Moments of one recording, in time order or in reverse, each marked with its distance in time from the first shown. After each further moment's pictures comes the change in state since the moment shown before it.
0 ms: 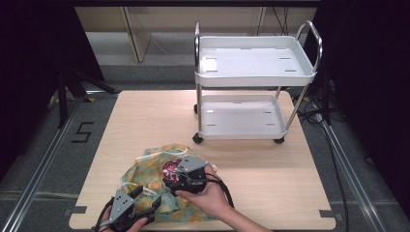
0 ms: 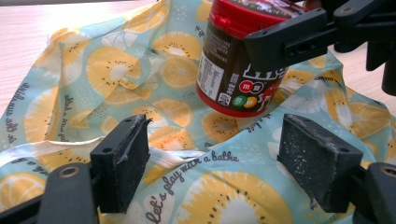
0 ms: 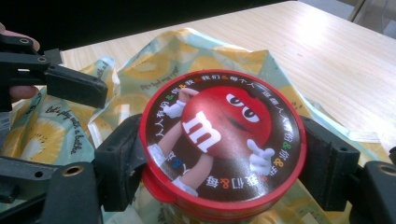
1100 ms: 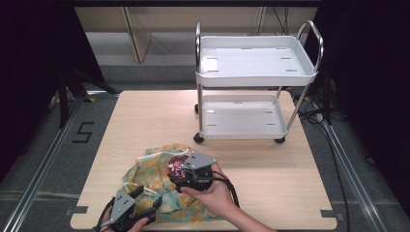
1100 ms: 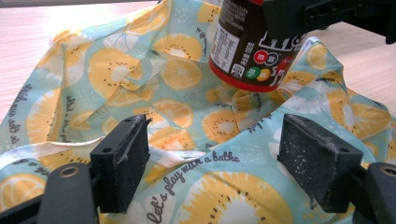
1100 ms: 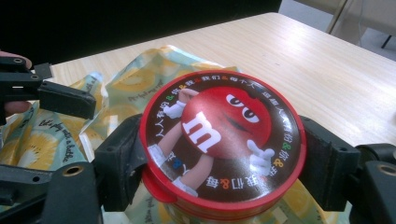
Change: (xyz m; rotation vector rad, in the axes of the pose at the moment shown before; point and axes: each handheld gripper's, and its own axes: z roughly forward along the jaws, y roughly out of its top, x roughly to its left) left arm 0.001 0.000 -0.001 -0.006 -0.001 0.005; right arm -0.007 0.006 -0.016 -0.027 -0.043 0.024
